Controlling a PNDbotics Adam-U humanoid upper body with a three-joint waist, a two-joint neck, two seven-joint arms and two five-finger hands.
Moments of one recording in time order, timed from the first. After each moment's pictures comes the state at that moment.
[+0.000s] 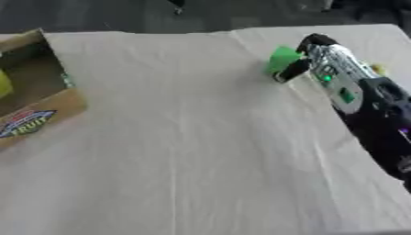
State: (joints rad) left arm -0.49 0.75 -0.10 -1.56 -0.25 0.61 0.21; right arm -0.97 -0.41 0.35 -1.13 0.84 0.82 0.43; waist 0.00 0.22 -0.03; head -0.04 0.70
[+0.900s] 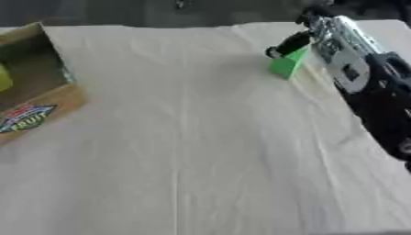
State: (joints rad) left arm -0.48 0.75 -0.09 -1.56 -0.23 0.61 0.22; right arm -1.07 -0.47 0.37 -1.19 0.78 0.76 0.48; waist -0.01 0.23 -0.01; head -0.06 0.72
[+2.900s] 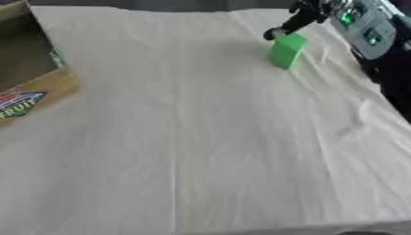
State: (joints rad) left arm -0.51 0.75 -0.10 -1.55 -0.25 0.60 0.20; right arm -1.09 -0.57 0.37 -1.10 0.55 0.67 0.57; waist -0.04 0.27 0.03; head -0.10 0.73
